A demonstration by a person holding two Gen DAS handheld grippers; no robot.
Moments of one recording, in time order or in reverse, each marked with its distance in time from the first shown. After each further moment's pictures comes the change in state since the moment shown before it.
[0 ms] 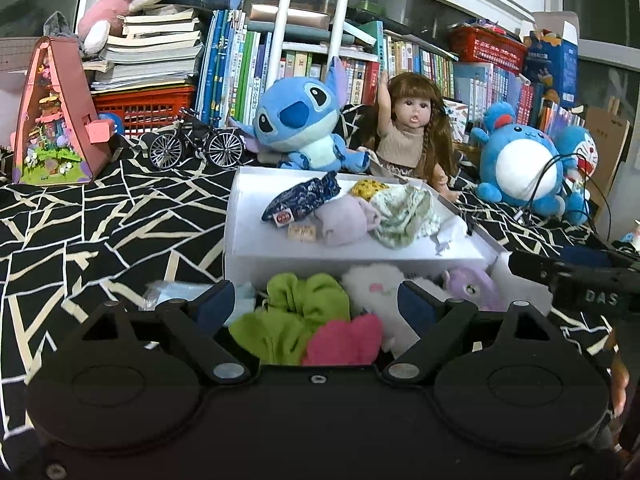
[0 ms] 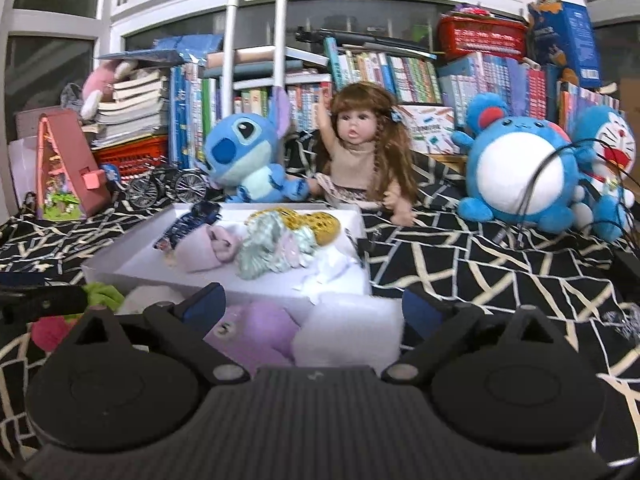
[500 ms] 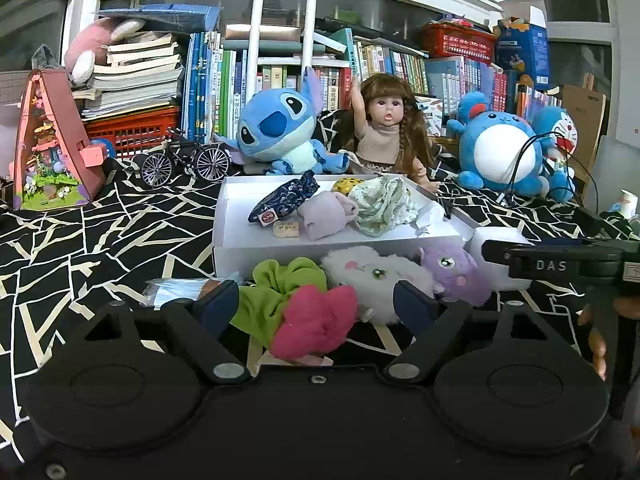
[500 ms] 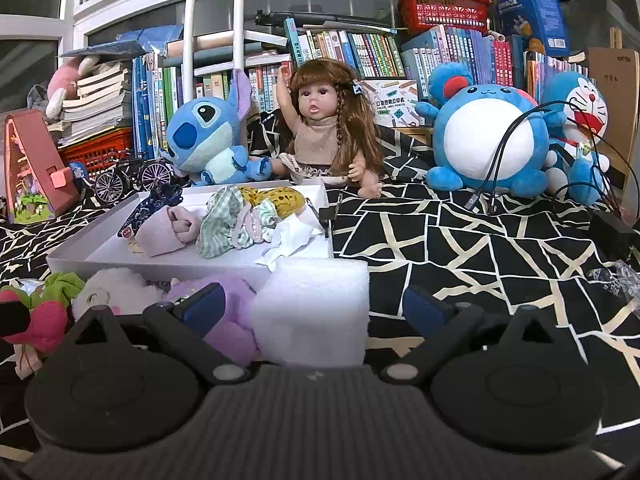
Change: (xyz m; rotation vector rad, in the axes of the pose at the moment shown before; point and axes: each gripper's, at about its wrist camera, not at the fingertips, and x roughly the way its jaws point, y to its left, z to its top) left arm -0.025 -0.017 -0.020 0.095 -0.043 -0.012; right arm 0.009 -0.012 -0.019 0.068 0.030 -0.069
